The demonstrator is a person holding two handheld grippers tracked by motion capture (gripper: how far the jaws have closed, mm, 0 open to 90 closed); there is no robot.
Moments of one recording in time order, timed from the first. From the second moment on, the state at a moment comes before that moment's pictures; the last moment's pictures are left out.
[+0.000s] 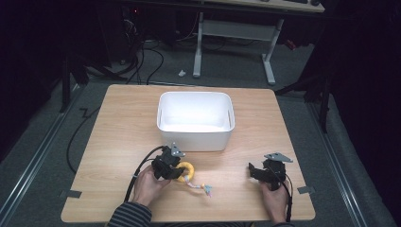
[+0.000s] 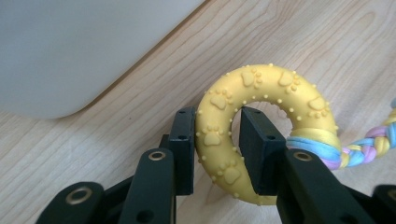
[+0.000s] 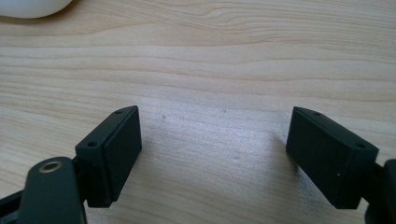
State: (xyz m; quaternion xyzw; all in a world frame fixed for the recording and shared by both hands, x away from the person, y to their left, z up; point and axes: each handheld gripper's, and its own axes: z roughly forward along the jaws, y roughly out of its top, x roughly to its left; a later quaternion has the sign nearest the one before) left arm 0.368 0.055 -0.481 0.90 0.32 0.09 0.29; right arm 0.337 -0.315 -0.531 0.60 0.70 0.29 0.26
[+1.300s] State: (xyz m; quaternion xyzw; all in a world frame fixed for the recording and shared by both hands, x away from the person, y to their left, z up) left arm 0.359 0.118 -0.392 0.87 0.33 0.08 0.35; right arm 0.337 -0.315 -0.531 0.60 0.70 0.29 0.26
